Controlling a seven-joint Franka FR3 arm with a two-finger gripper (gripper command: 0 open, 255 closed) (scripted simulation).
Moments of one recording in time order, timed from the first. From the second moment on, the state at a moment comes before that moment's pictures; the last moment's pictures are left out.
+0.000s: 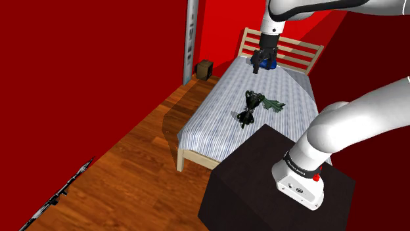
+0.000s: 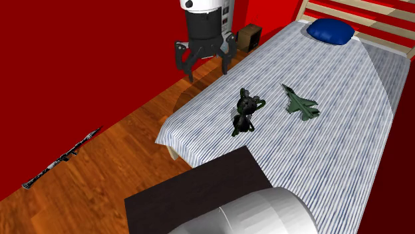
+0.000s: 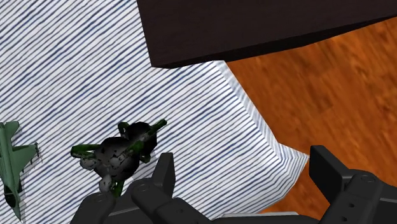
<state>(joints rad) -0.06 -0.50 -0.20 -2.36 -0.14 1.73 -0.06</state>
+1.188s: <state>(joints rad) -0.14 0.16 -0.41 -2.09 -0.01 2.03 -0.45</state>
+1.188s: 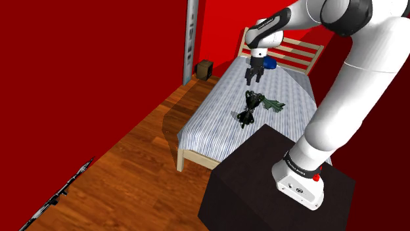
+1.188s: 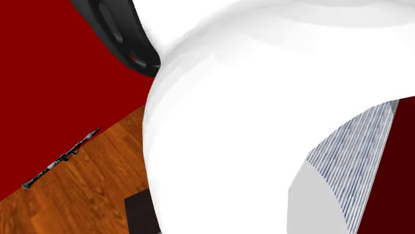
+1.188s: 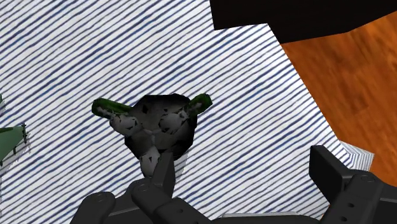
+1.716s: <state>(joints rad) -0.25 0.49 -0.40 -1.83 0.11 2.04 -0.60</state>
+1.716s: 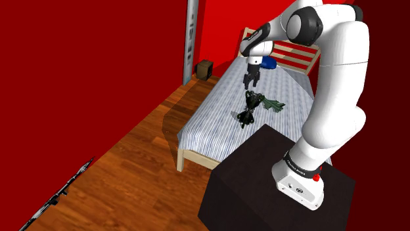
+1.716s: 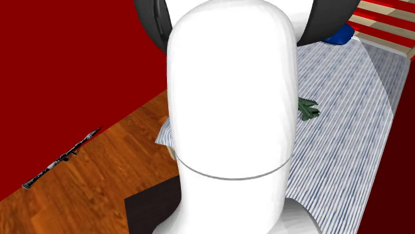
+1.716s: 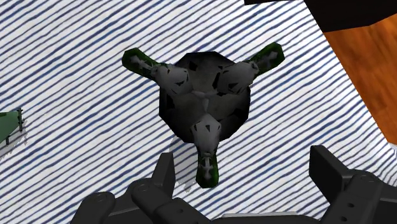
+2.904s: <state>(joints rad) -0.31 0.69 -0.36 -1.70 0.17 2.09 -0.64</state>
